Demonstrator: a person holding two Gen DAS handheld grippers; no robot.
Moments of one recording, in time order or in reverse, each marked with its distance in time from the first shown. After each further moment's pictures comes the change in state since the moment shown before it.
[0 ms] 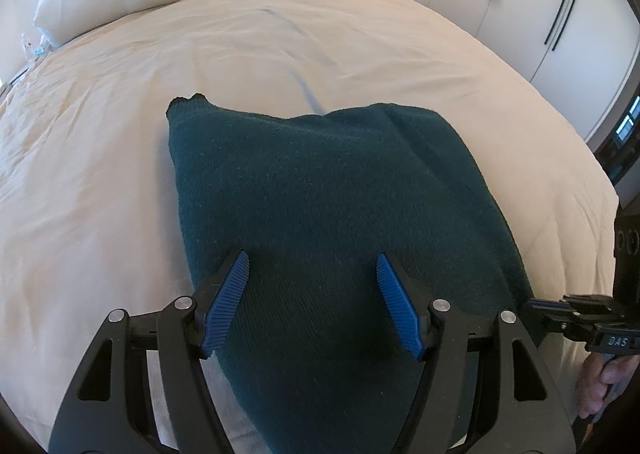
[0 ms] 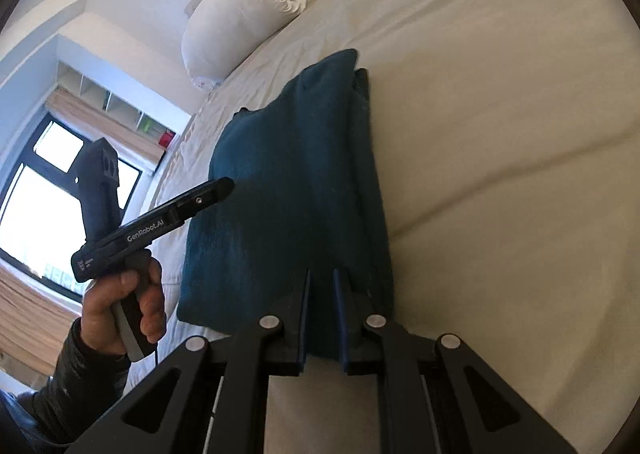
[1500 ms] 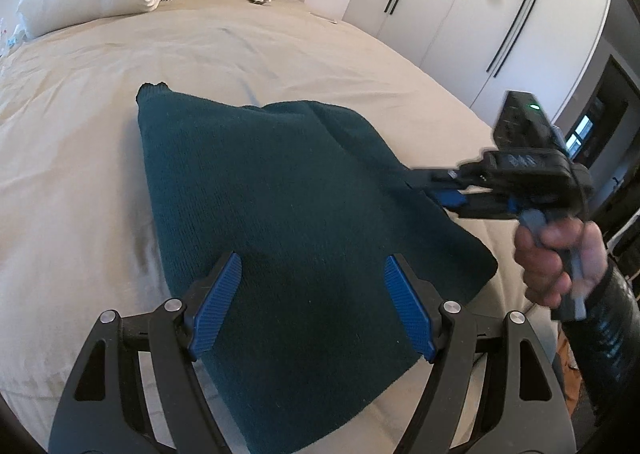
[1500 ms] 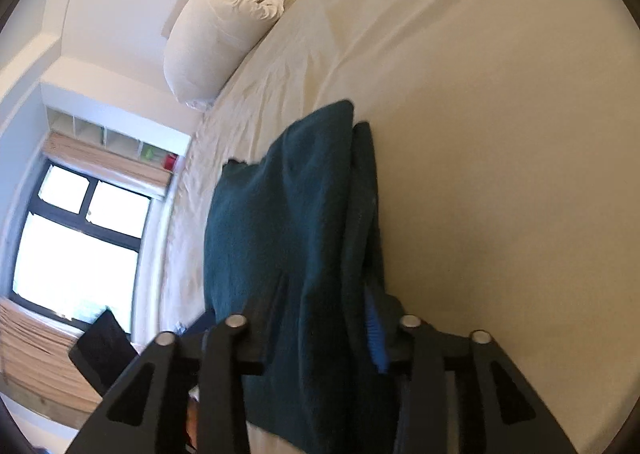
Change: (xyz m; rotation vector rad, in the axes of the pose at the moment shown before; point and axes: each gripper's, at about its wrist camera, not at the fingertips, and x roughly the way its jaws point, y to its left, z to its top) left arm -0.055 0.001 -0.062 -0.014 -0.117 -0.239; right arm 0.031 0.001 0.075 0.068 0.047 0.030
